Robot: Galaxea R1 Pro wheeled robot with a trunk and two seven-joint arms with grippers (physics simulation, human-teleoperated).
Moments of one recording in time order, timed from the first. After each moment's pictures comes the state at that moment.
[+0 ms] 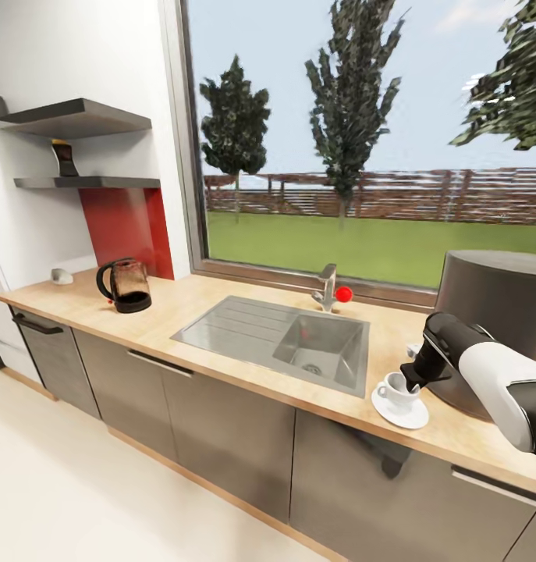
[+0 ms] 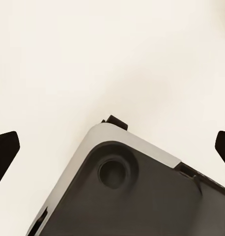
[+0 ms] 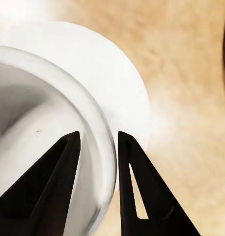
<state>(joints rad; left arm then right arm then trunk) -0.03 0.04 0.08 -0.01 0.49 -0.35 -0.06 -1.30 -0.27 0.21 -0.12 0.42 1.04 0.62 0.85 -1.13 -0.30</state>
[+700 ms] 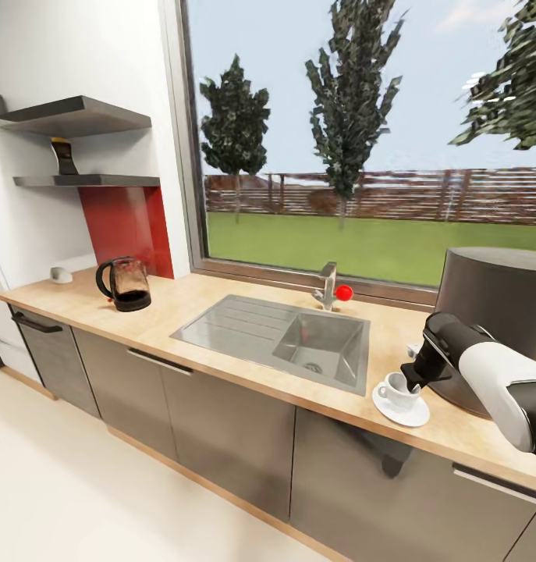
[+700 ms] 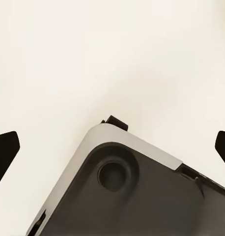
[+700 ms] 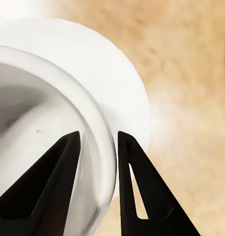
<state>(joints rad) -0.03 0.04 0.08 -0.01 0.49 -0.35 -0.06 -1.30 -0.27 0.21 -0.12 0.42 1.04 0.62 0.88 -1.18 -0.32</state>
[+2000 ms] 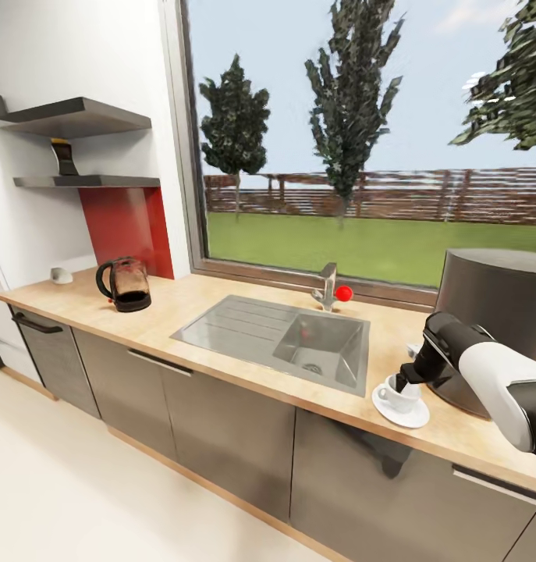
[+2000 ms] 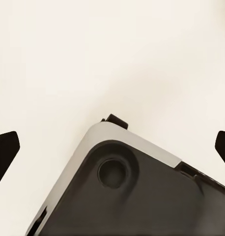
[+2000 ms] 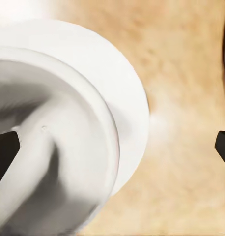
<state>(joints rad) -0.03 0.04 0.08 -0.01 0.49 -0.34 -0.06 -1.30 -0.27 0.20 -0.12 0.42 1.05 0.61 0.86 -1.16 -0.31</state>
